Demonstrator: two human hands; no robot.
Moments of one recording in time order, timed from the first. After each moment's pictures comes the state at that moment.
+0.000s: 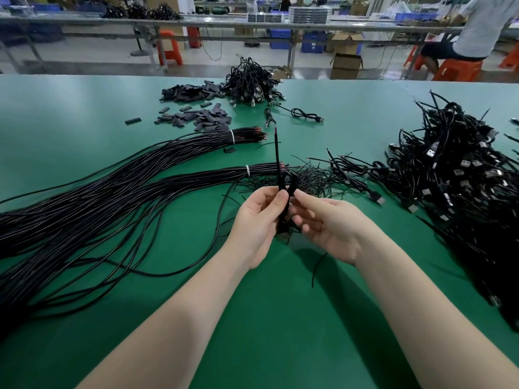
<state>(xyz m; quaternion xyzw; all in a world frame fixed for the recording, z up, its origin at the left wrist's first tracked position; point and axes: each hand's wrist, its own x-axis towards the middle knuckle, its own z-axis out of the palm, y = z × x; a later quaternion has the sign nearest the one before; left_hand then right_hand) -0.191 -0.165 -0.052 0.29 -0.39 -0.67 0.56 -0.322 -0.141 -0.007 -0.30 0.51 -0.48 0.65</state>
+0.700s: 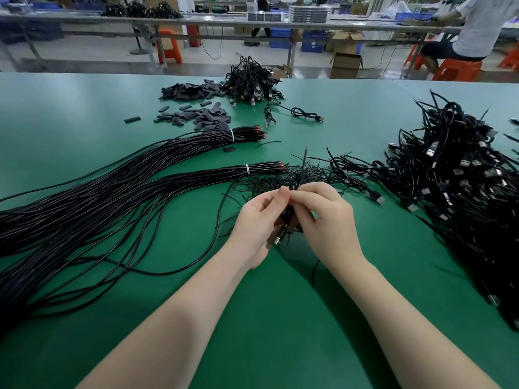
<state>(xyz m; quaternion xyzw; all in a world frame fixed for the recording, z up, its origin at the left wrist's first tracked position) -0.189 -0.162 -0.050 0.36 -0.41 -0.67 0.50 -0.313 -0.140 -0.036 -0.71 0.49 -0.50 -0.02</state>
